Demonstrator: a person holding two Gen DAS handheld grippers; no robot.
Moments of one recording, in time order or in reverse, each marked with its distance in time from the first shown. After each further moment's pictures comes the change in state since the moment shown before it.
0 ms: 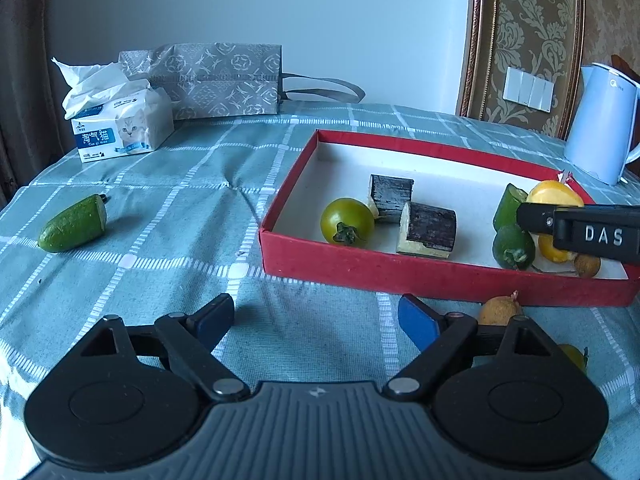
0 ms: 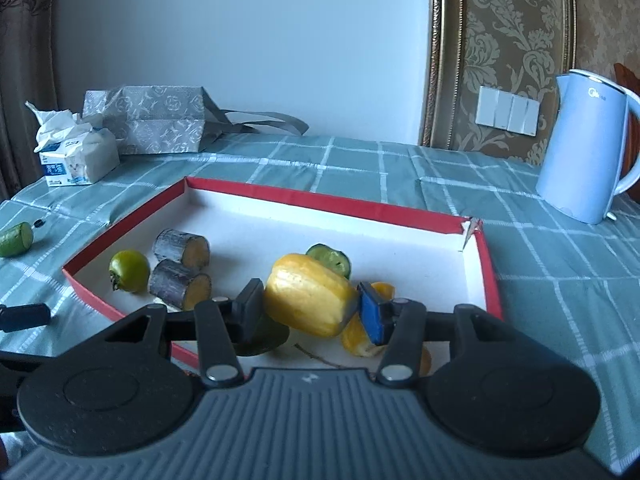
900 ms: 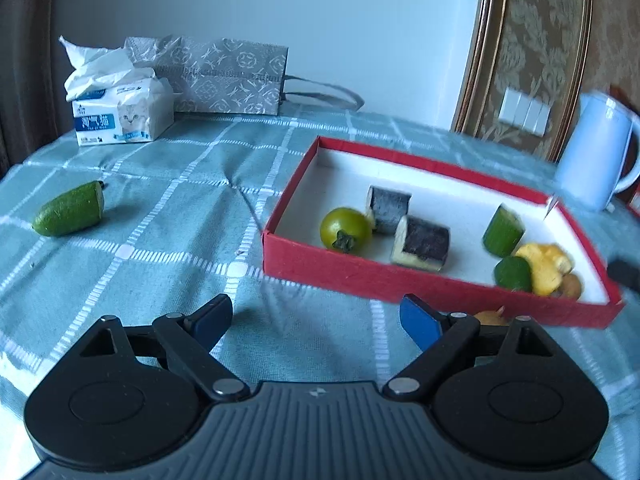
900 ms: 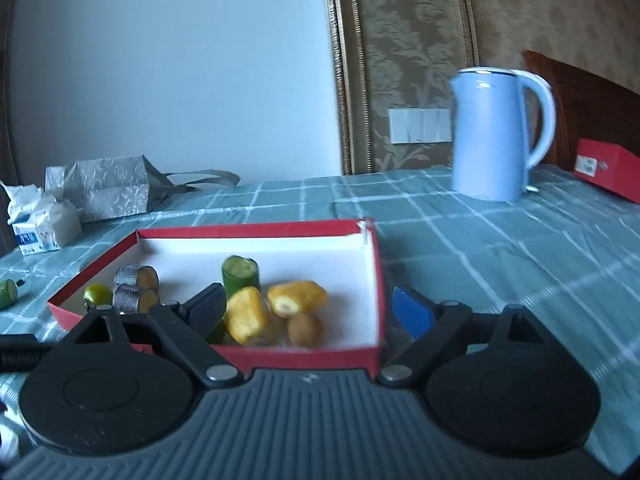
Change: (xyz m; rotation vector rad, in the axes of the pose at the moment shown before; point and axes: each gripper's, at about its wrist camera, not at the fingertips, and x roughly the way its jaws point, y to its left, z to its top) left arm -0.008 0.015 0.001 -0.097 -0.020 -0.077; right arm -0.072 -0.050 -0.048 0.191 -0.184 -0.122
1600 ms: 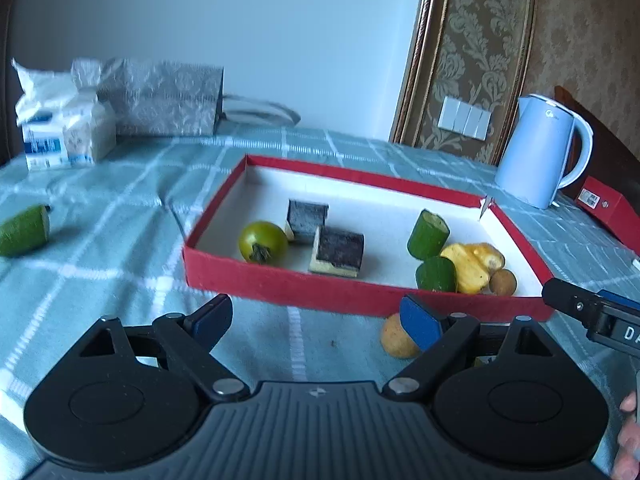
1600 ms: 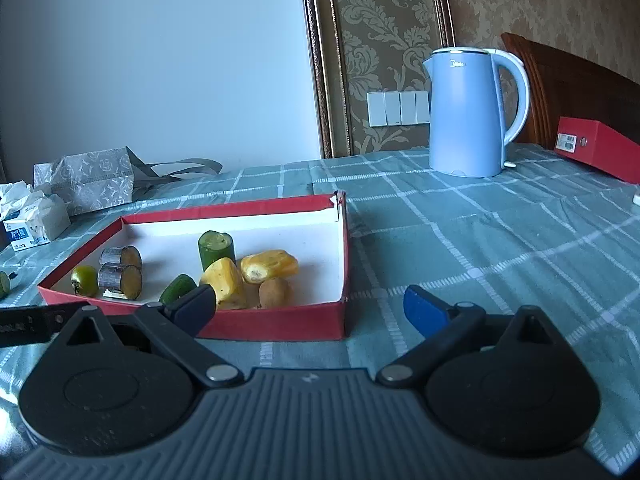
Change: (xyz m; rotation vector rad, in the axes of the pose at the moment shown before) left arm -0.006 -0.028 -0.005 0.055 -0.027 -0.142; right arm -0.006 -0.014 -0.013 0.028 0.042 -0.026
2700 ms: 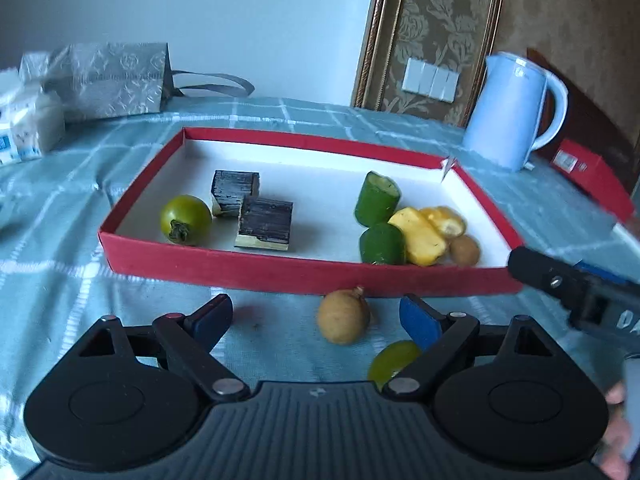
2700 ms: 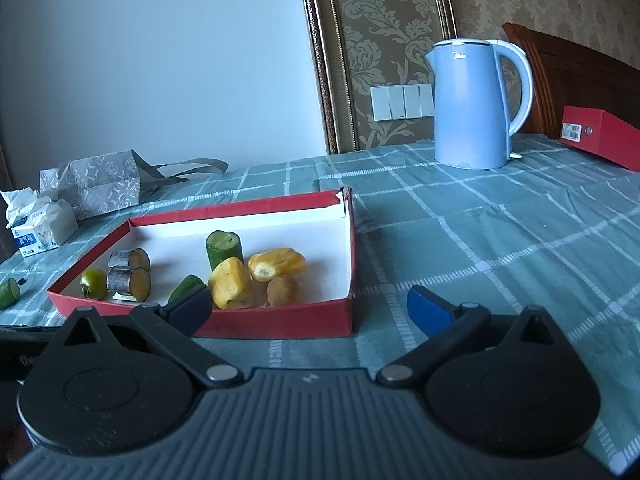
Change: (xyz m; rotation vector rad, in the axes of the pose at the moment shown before) left arm 0.019 -0.036 -0.004 0.085 0.080 -0.055; right arm 0.000 -0.002 0.001 0.030 0.012 0.025
